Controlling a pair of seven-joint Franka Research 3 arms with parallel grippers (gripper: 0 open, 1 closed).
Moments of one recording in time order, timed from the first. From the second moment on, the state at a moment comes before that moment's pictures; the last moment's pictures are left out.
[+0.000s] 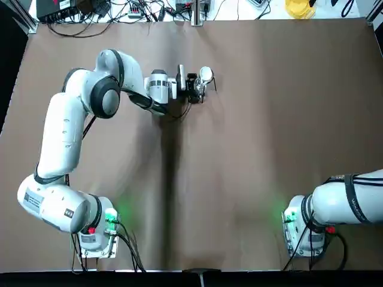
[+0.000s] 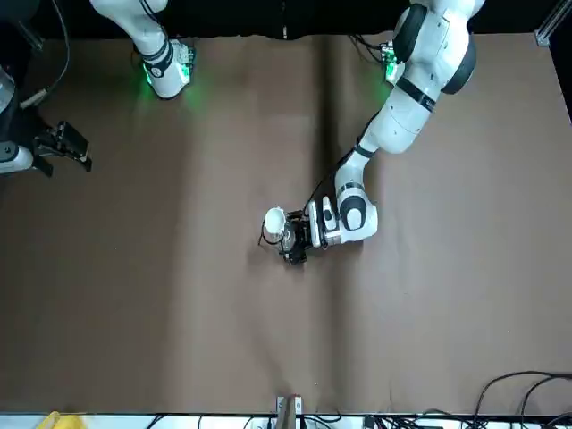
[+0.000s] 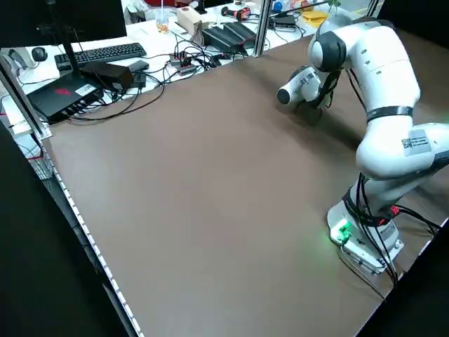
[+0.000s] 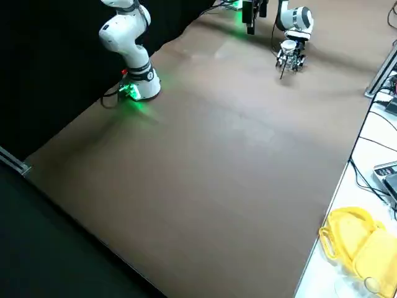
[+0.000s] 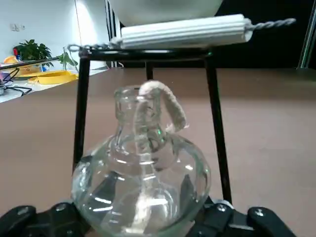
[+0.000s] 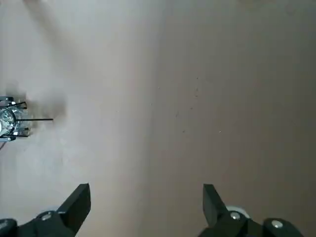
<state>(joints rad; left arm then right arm) -0.37 1.03 -0.26 -1.56 -1.91 2.24 2.71 0.06 -0.05 -0.02 -1.64 0.06 1.67 -0.05</state>
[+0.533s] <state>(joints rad) -0.38 1.04 -0.24 -1.55 -1.92 2.24 2.71 0.06 -0.05 -0.03 -1.64 0.06 1.66 -0.05</state>
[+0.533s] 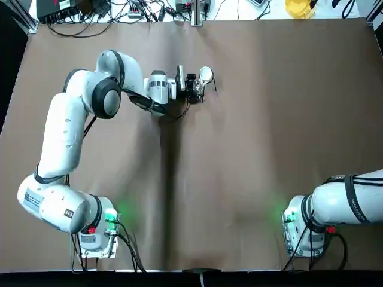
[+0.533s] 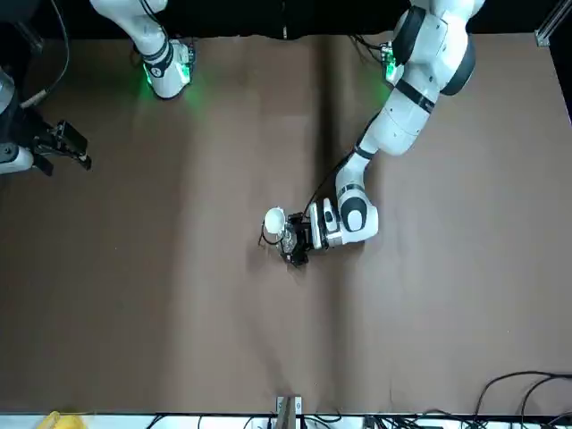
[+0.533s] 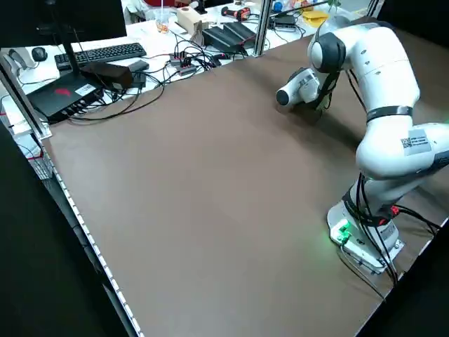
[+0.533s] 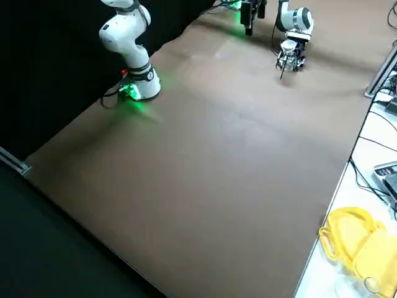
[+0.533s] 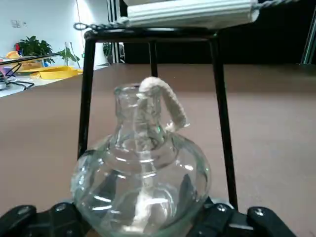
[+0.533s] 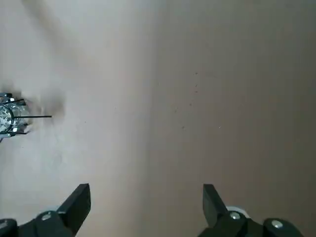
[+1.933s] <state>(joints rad) -0.37 1.04 -0.23 -1.54 -1.92 2.24 2.71 0.07 -0.05 -0.02 -1.64 0.06 1.66 -0.05</state>
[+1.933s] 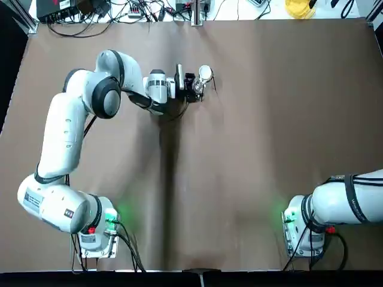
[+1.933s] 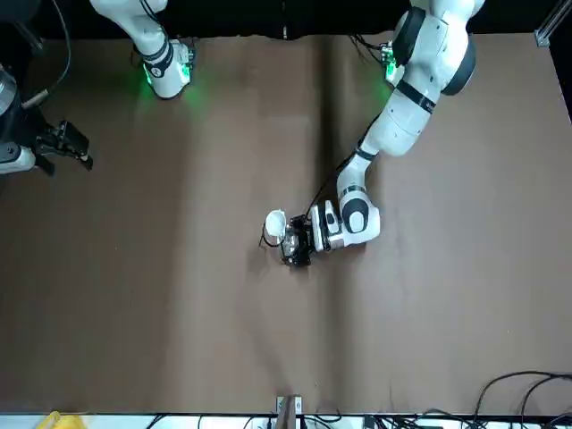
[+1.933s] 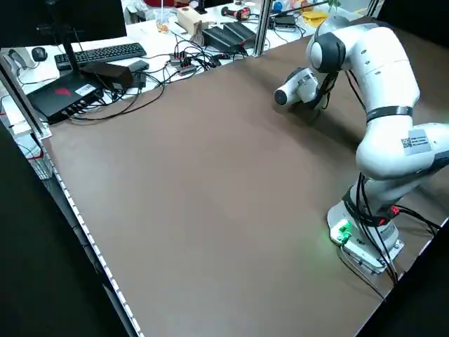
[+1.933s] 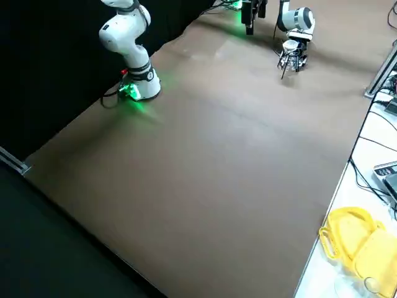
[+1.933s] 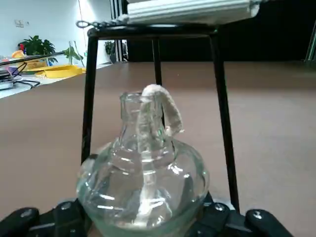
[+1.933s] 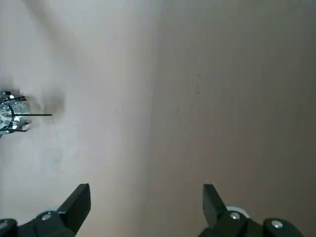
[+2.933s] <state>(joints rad) -0.34 1.04 -0.22 -1.54 -1.91 2.24 2.71 0.08 -0.05 -0.02 -1.65 0.06 1.66 -0.05</state>
